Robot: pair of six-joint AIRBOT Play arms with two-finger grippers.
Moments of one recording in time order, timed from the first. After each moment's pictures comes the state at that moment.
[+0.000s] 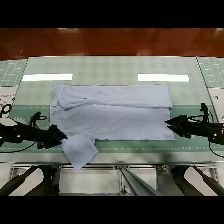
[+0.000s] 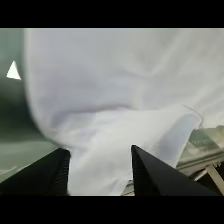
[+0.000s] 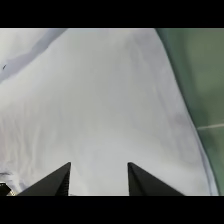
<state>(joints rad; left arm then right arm) 0.39 -1.09 0.38 0.98 -1.26 -1.38 -0.61 -1.03 0.38 -0.66 1.20 1.08</state>
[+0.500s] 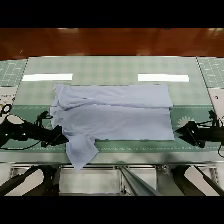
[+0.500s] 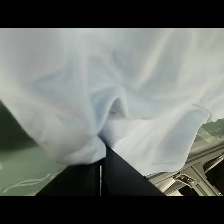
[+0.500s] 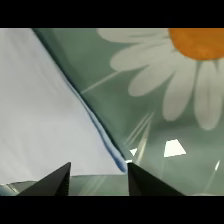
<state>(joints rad) 0.31 -1.15 0.40 0.97 -1.23 -1.31 -0.75 -1.04 0.46 -1.01 1.30 1.29</state>
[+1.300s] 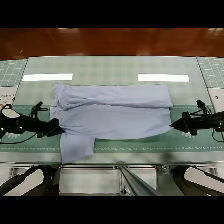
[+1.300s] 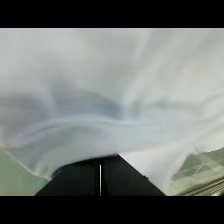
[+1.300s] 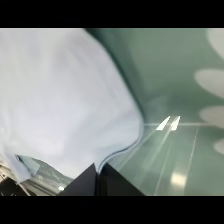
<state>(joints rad) 0.32 -1.15 0.52 0.96 -1.17 -1.27 -0.59 -1.30 0.65 -0.86 1.38 1.17</state>
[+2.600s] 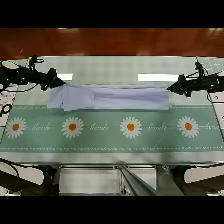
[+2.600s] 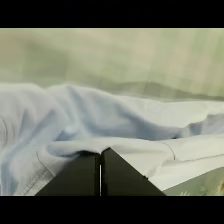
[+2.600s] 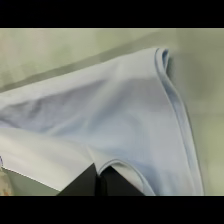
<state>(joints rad) 0.24 -1.76 1.41 0.76 -1.15 -1.34 -0.37 -1.70 1.30 -0.72 1.24 1.25</state>
